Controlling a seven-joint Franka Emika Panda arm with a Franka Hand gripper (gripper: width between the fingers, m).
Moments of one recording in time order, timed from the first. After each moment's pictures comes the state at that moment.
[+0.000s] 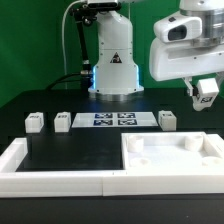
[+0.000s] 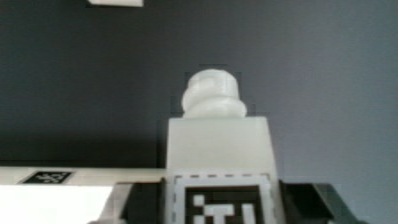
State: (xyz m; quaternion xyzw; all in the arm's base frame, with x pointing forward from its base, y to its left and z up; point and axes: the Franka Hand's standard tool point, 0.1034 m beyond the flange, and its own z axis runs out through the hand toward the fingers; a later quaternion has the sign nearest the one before) arm 0.466 0.146 0.098 -0.99 -0.03 0.09 0.06
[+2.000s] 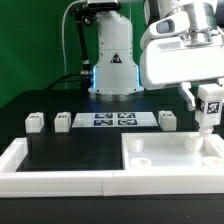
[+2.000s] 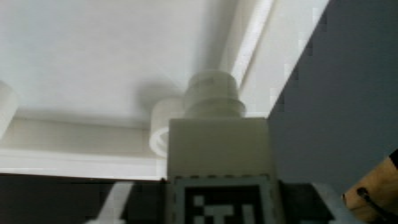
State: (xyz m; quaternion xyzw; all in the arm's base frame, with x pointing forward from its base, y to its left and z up) arm 0.566 0.116 0.094 -0.96 -0.10 -0.24 0.04
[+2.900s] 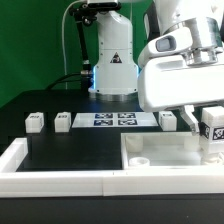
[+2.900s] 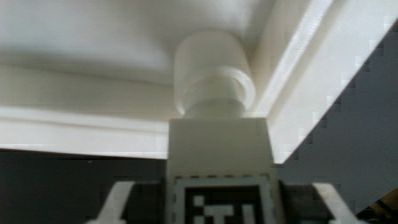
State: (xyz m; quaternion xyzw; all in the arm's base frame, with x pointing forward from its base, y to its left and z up) arm 0.615 0.112 0.072 -0.96 -0.10 -0.25 0.04
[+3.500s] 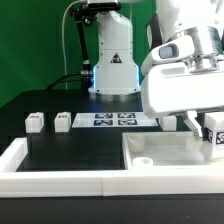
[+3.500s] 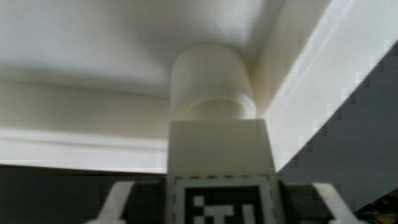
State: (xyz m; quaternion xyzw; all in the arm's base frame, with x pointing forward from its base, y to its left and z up) arm 0.610 0.119 0.062 -0.95 -0.10 -0.29 0.04
